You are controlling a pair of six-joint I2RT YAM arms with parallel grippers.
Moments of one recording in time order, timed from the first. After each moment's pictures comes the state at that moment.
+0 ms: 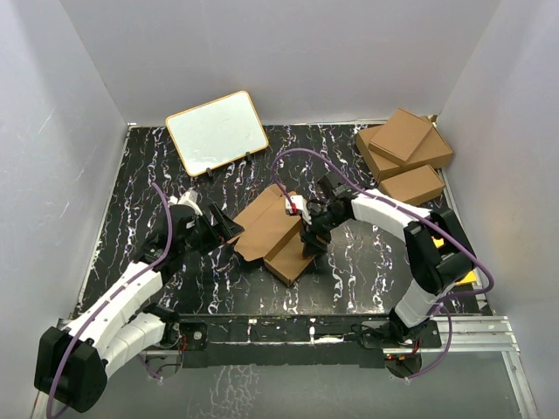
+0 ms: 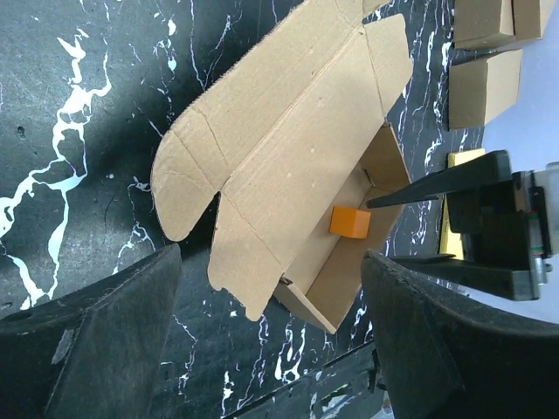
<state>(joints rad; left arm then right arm) -0.41 0.90 0.52 -0.24 0.17 -0.88 0.49 1.67 1.05 -0.63 -0.80 -0.86</state>
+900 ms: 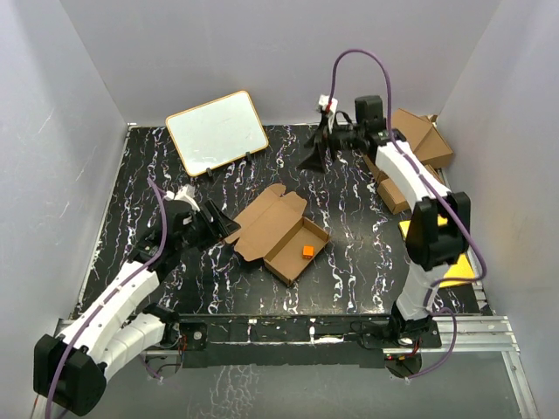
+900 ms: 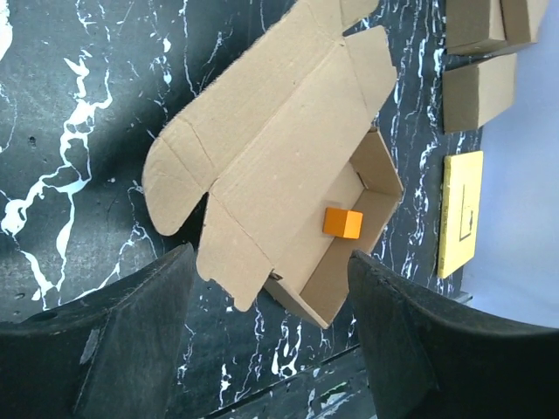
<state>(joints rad) -0.41 0.89 0.59 -0.34 0.14 -0.85 0.22 1.76 1.49 -0.32 -1.06 -0.37</state>
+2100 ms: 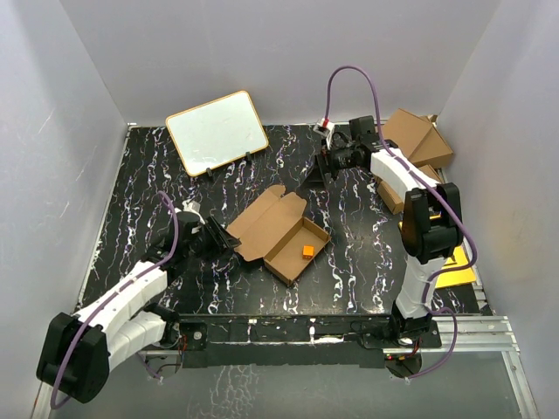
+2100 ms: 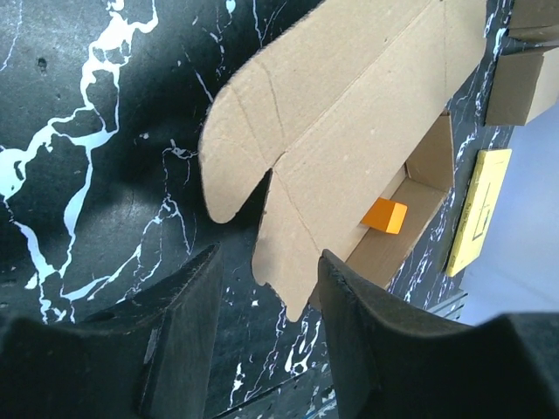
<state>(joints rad) -0.41 0.96 0.43 -0.19 0.19 -0.95 0.20 1.91 1.51 -0.46 -1.09 -0.31</state>
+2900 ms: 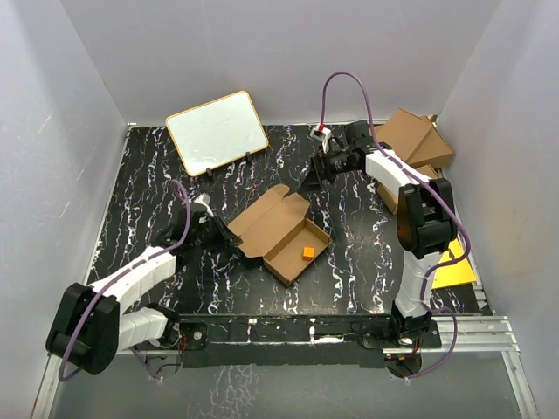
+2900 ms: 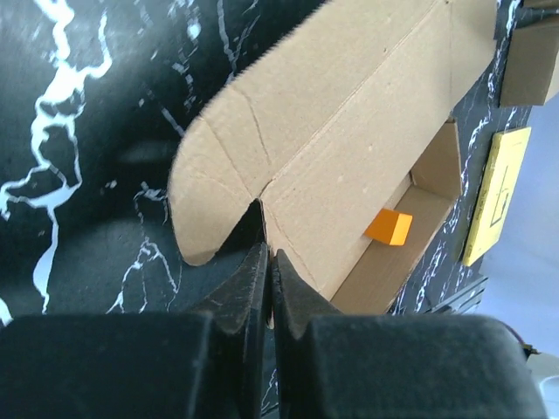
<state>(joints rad) -0.41 1.13 0.48 -0.09 0.24 -0.90 0.21 1.97 1.51 -0.46 -1.06 -0.25</state>
